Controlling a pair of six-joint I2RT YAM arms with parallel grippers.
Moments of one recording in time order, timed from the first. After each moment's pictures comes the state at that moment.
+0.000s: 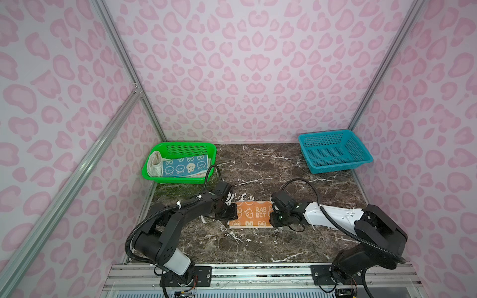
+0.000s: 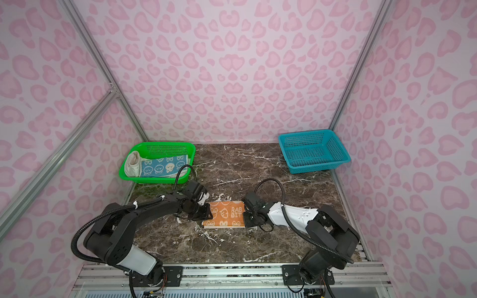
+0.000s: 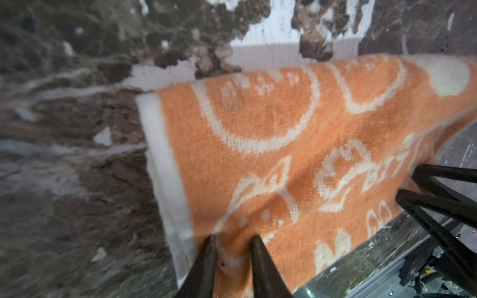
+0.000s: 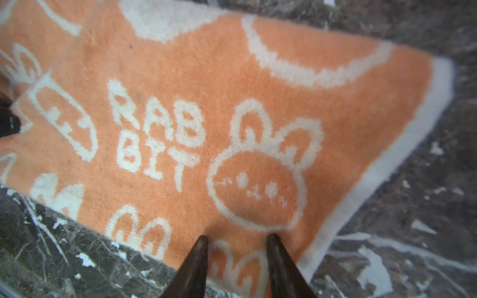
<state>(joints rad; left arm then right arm) -0.50 1.57 0.79 -0.51 0.32 -0.49 0.78 1.55 0.77 -0.41 -0.05 0.57</state>
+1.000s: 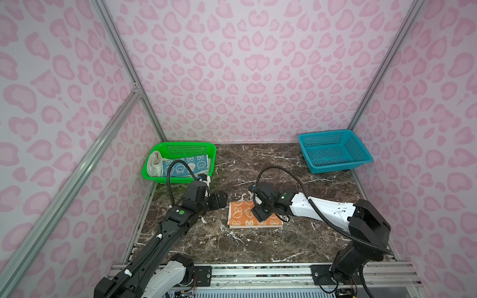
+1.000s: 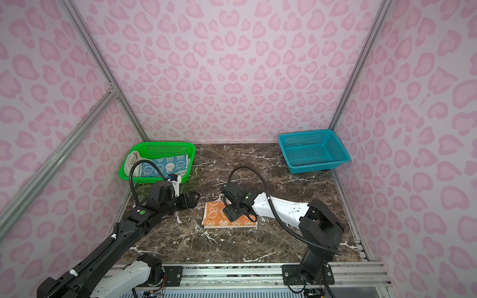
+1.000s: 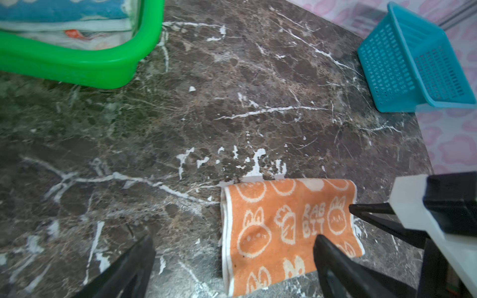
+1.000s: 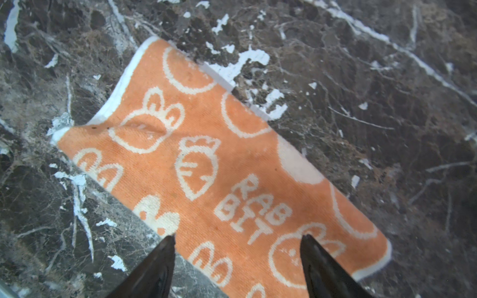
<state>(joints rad) -0.32 0.93 0.66 -0.47 0.09 -0.50 0.93 1.70 1.15 -0.58 0.10 0.16</state>
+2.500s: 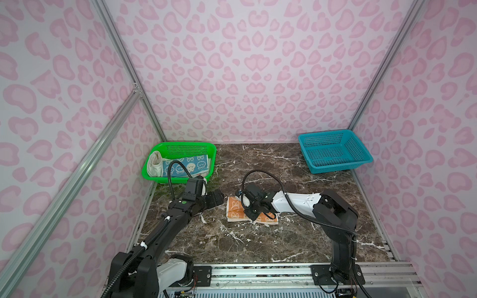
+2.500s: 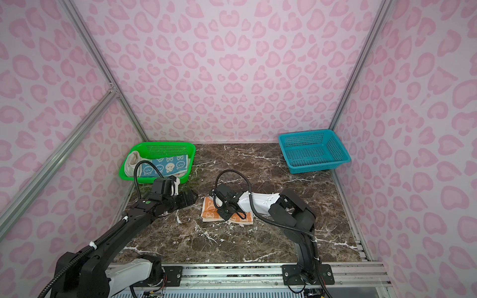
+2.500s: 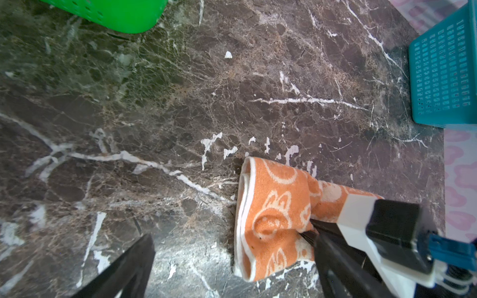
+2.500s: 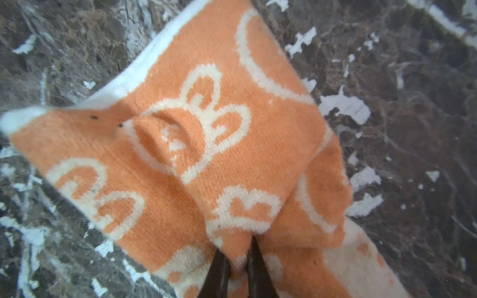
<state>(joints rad) -0.22 1.16 0.68 -0.43 0.22 -0.54 0.90 1.94 1.21 -0.39 -0.03 0.02</state>
